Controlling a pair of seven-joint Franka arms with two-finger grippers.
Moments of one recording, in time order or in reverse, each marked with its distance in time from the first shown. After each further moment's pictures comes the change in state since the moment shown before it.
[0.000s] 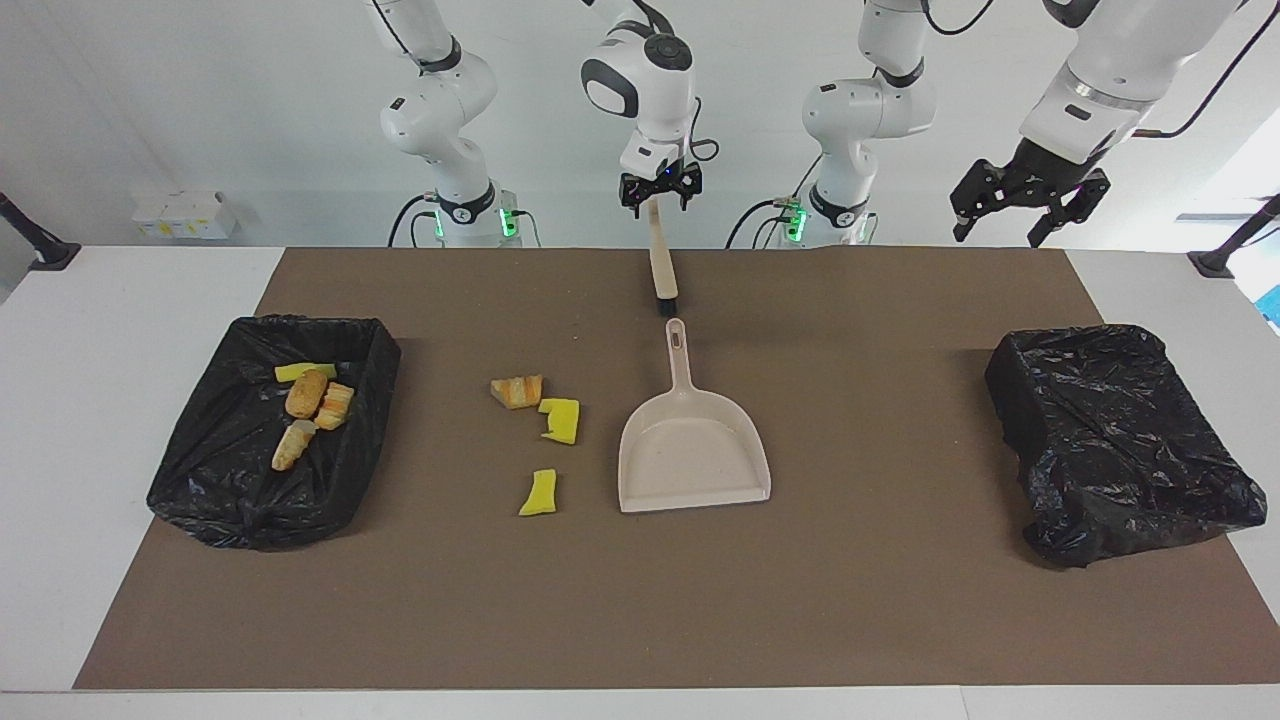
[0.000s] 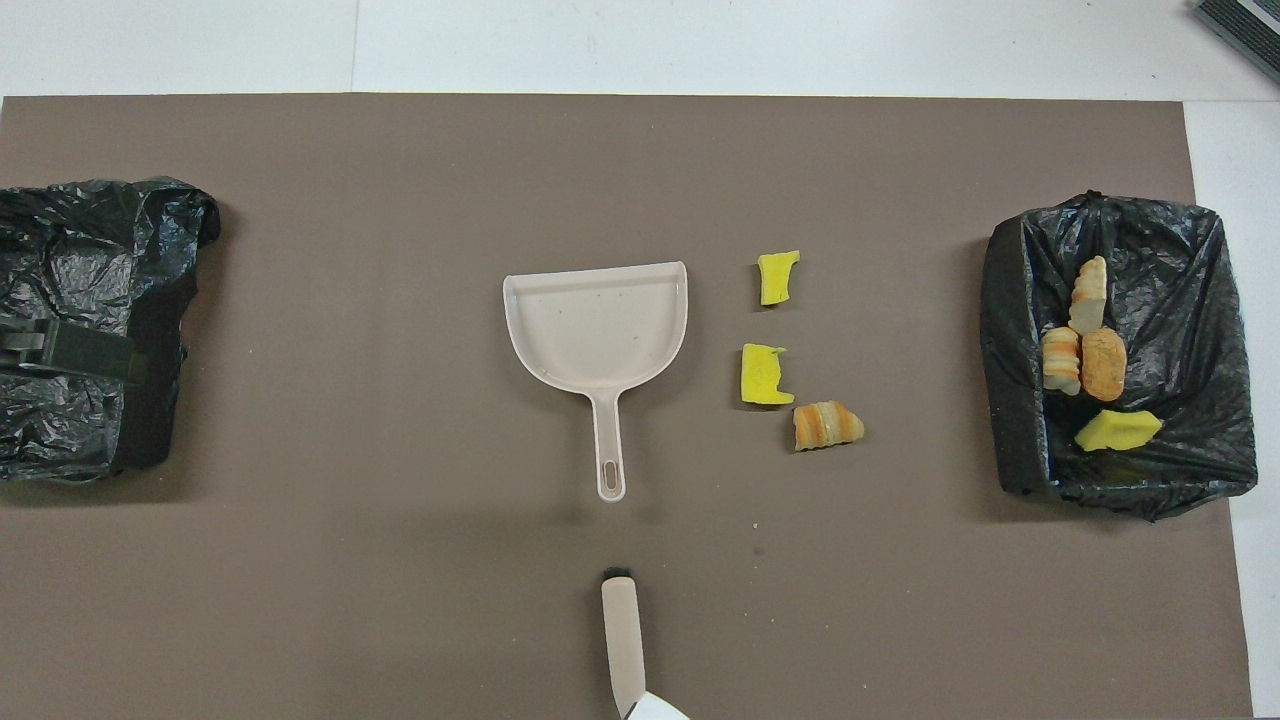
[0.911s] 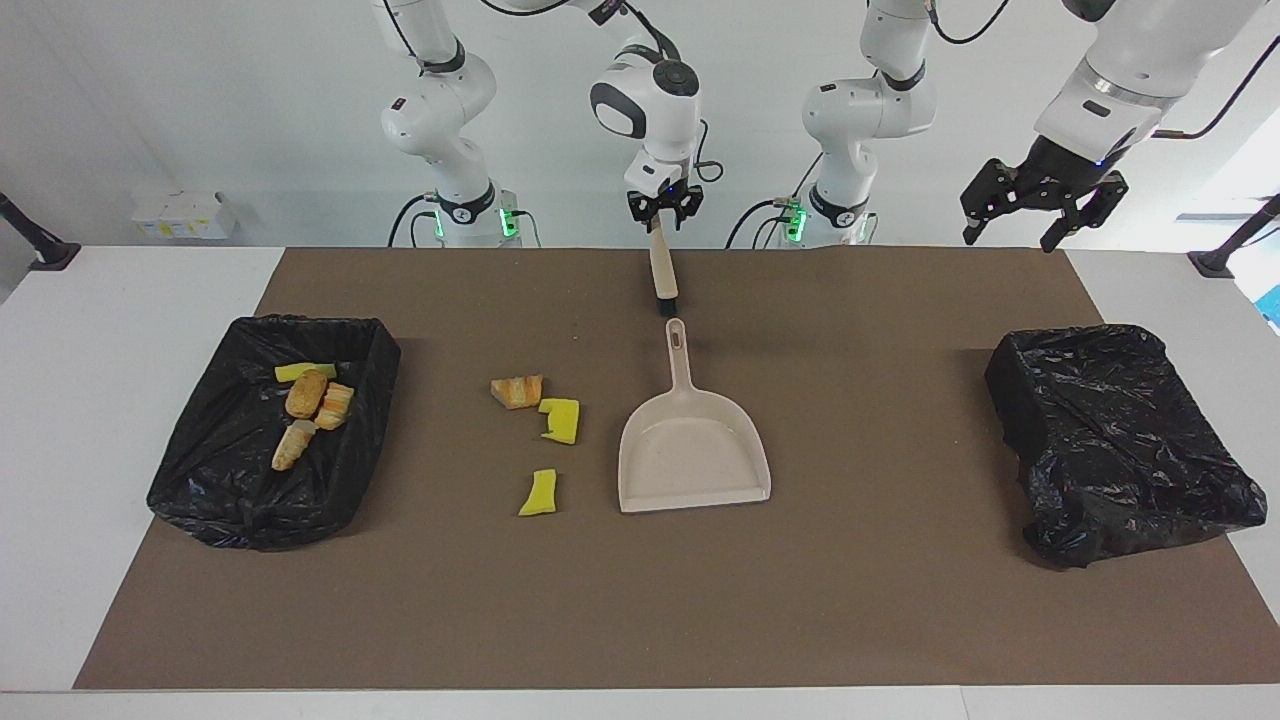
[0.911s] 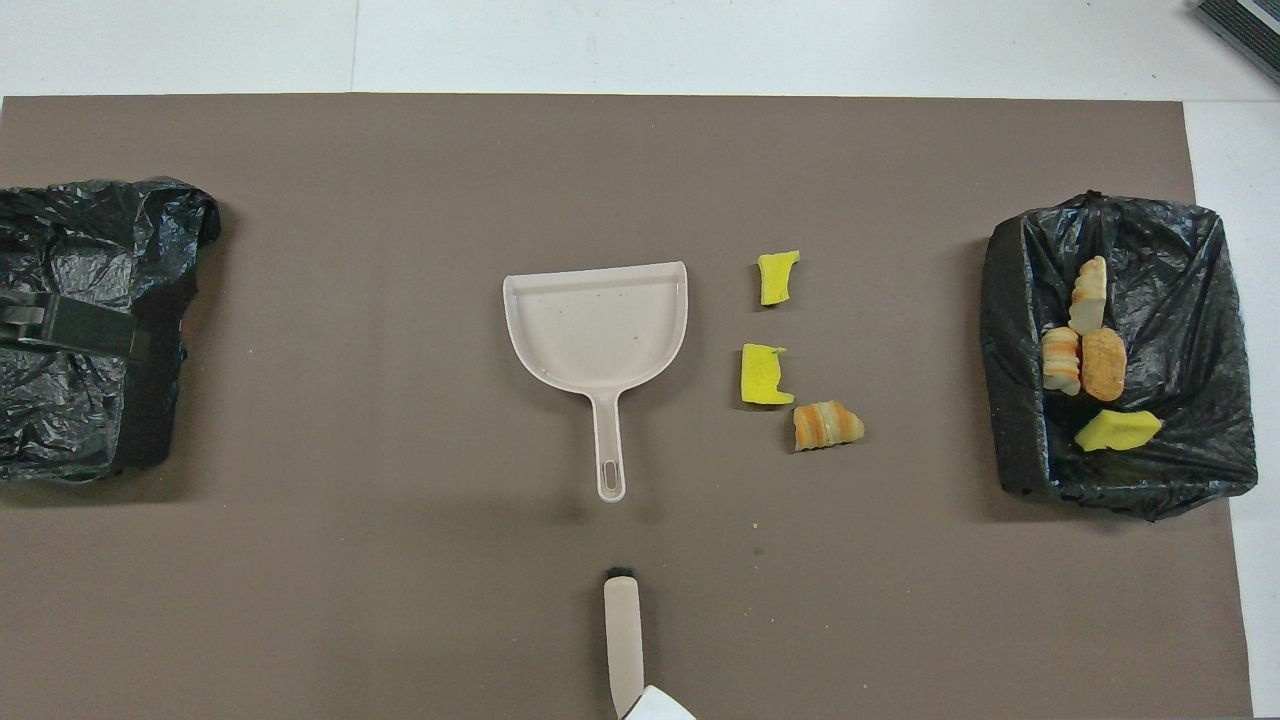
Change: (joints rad) left arm -0.023 0.036 -0.026 0.052 0.000 -0.006 0.011; right arm -0.001 0.025 -0.004 -0.001 0.001 -0.052 0.050
